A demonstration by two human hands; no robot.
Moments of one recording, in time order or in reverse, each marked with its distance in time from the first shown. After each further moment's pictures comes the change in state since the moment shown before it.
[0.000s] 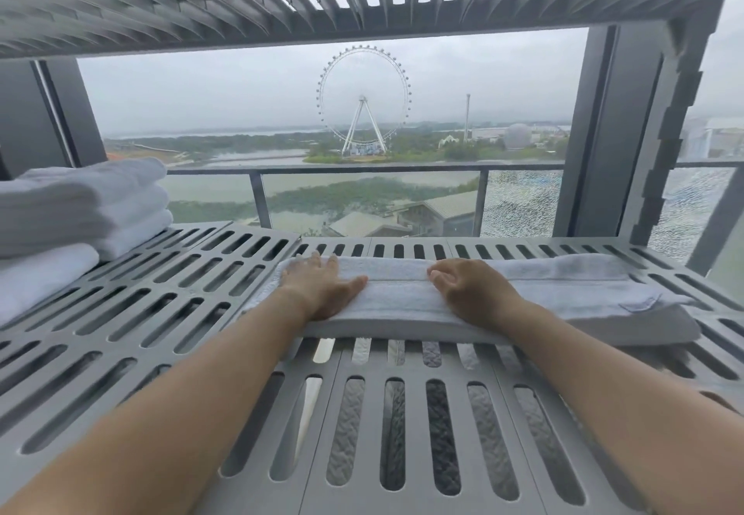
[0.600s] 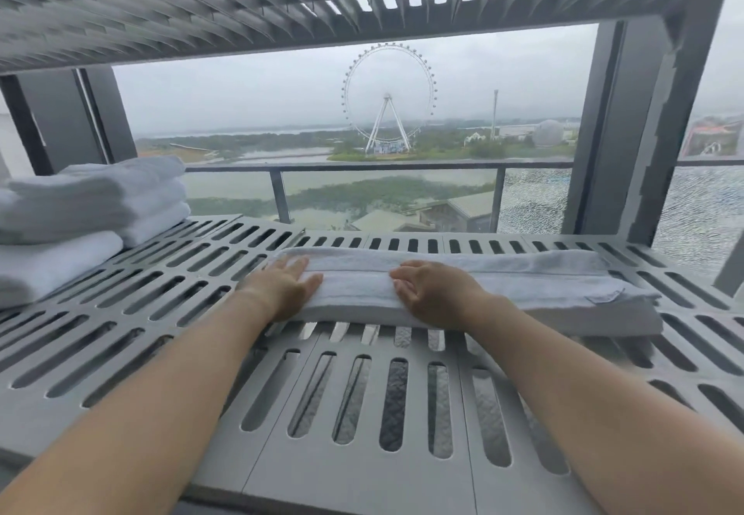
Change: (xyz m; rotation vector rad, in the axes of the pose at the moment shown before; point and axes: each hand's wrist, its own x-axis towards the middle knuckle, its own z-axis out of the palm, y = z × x) left_hand -0.040 -0.021 -0.001 0.022 -0.045 -0.139; right_hand -0.016 -0.015 -0.003 -0.176 -0.201 -0.214
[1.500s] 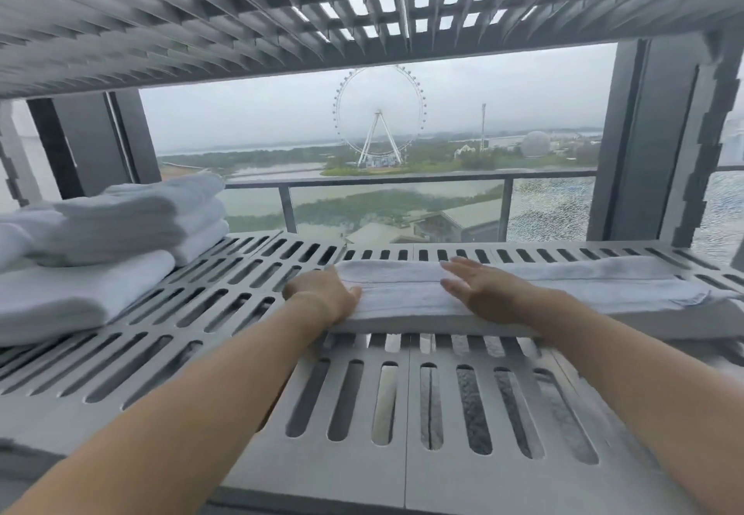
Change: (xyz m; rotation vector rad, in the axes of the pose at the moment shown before) left_hand -0.010 -0.028 -0.023 0.120 0.090 -0.156; right_hand 0.030 -0.024 0.010 0.044 -0.079 0.188
